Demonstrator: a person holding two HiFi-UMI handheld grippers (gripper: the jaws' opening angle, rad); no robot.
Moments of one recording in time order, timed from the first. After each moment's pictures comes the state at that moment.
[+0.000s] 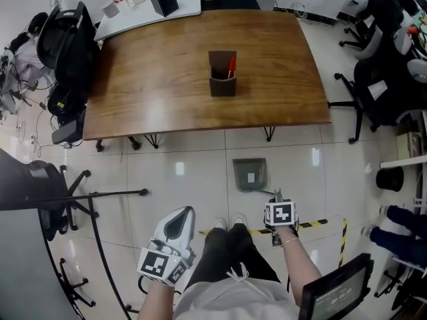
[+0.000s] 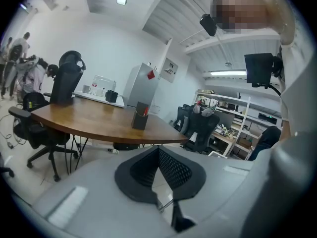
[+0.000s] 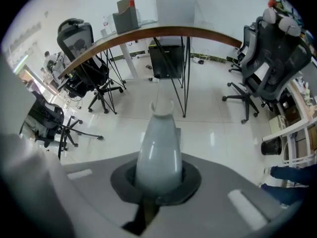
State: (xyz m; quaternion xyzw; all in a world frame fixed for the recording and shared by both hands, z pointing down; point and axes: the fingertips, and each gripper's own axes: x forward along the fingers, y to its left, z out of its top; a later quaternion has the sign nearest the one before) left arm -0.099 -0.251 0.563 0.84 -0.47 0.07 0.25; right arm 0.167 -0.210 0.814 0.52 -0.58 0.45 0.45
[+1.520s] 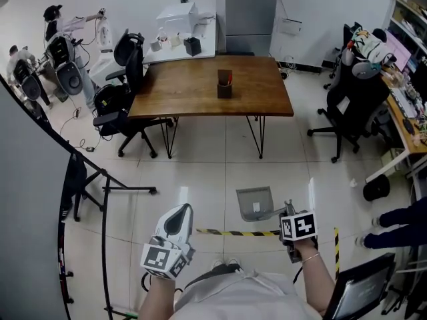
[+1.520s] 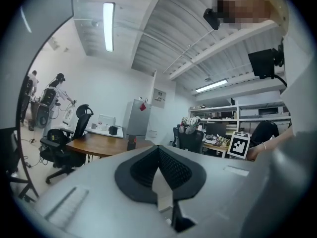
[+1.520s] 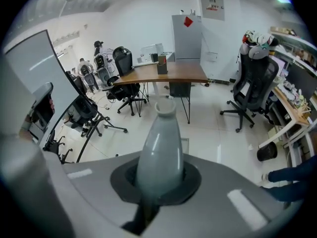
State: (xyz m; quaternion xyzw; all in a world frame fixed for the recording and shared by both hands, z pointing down) left arm -0.099 0.090 0.399 0.85 -0.52 -0.02 0.11; right arm 0.194 0.100 0.567 0.50 -0.68 0.37 0.39
